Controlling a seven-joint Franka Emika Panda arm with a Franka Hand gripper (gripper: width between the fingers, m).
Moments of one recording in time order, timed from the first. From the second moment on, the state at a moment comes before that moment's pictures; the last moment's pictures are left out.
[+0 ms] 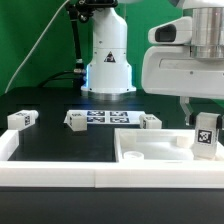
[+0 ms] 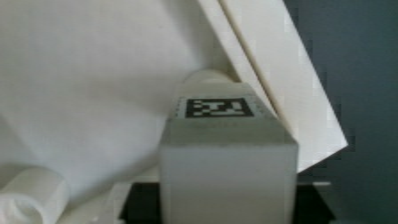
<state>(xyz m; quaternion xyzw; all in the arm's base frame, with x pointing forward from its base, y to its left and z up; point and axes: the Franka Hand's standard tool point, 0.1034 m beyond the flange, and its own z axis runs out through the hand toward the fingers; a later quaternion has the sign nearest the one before) 0.628 0.112 0.080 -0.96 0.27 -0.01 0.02</state>
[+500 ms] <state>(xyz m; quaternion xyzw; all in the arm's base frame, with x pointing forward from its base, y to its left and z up) 0.626 0.112 0.079 -0.88 0.48 0.00 0.02</state>
